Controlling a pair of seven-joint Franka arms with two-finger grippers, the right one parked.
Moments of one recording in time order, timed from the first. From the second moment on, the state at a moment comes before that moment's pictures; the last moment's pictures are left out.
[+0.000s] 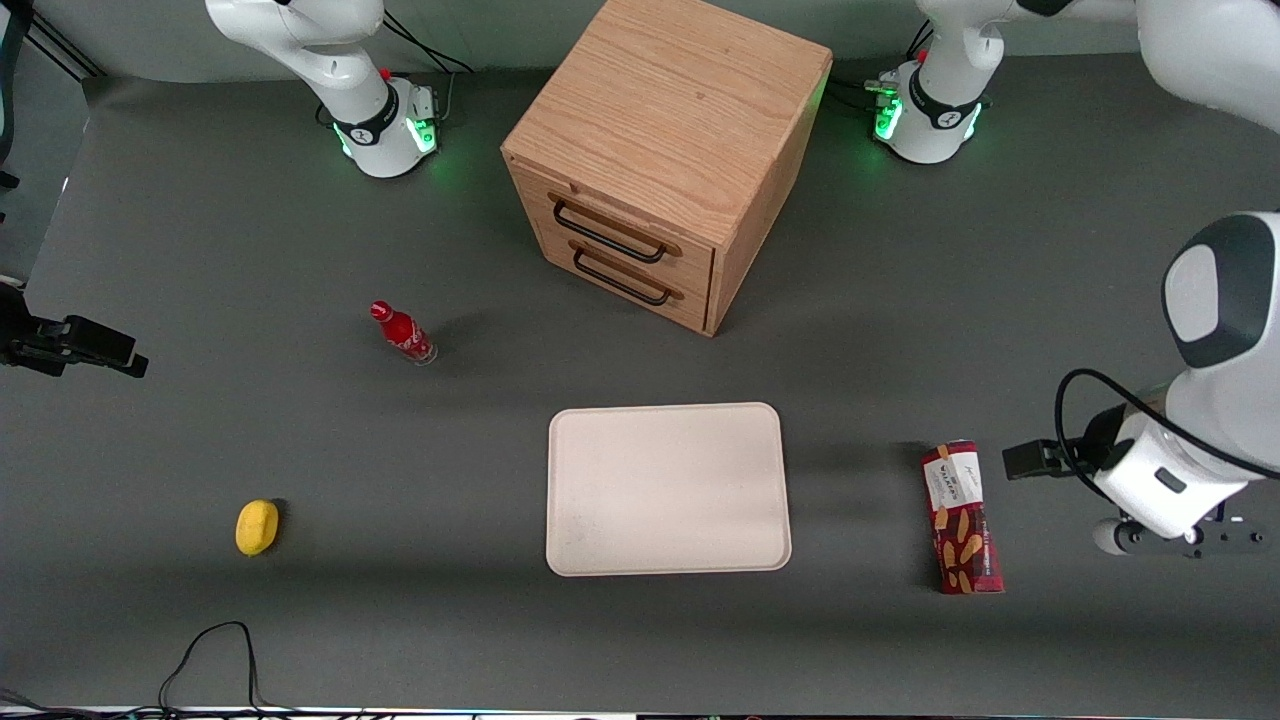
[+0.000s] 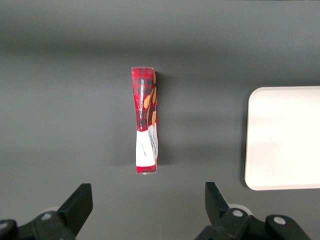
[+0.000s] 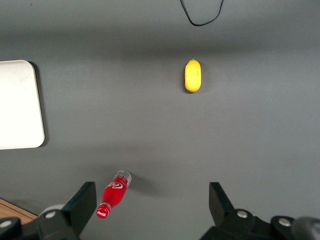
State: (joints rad) arm -0.06 0.61 -0.06 -1.00 0.00 1.62 -0.13
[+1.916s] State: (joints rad) arm -0.06 0.84 -0.06 -1.27 0.05 2.02 -0.05
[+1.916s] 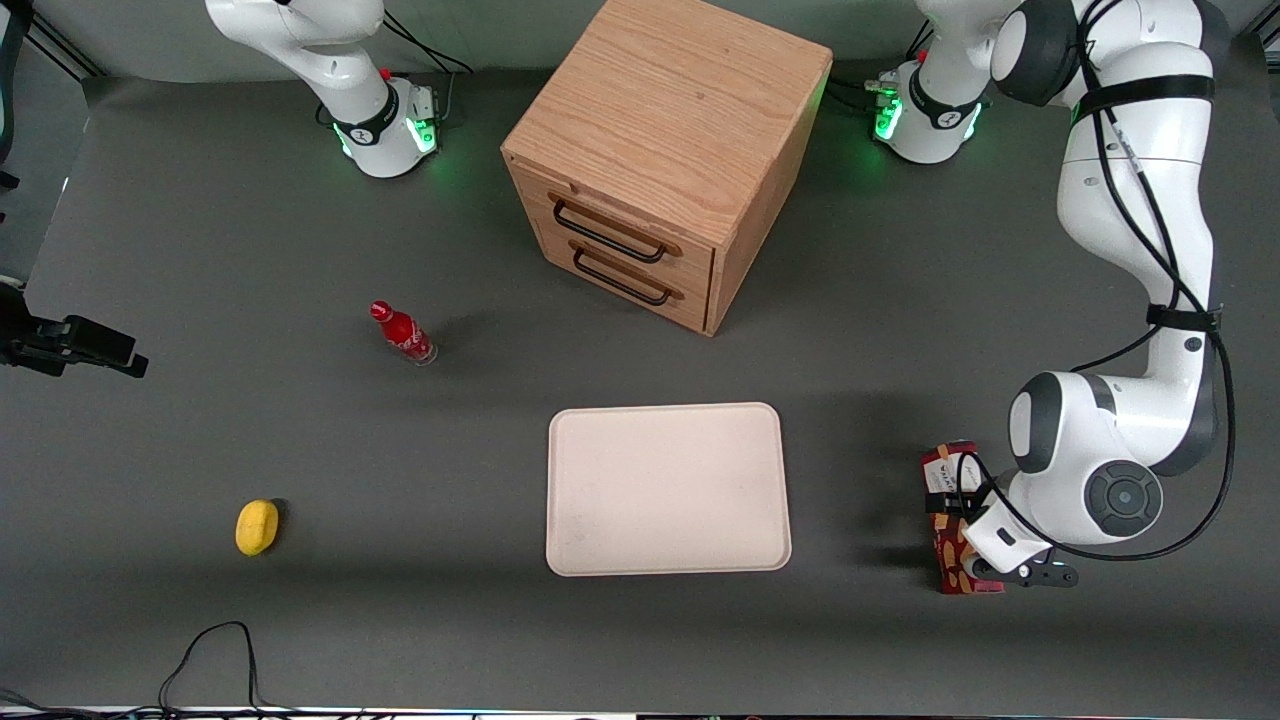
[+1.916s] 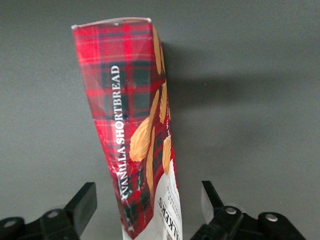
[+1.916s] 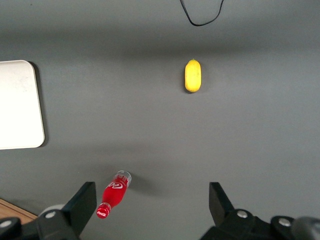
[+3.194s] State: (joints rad) arm -0.05 0.58 -0.05 -1.20 0.05 1.84 -0.08
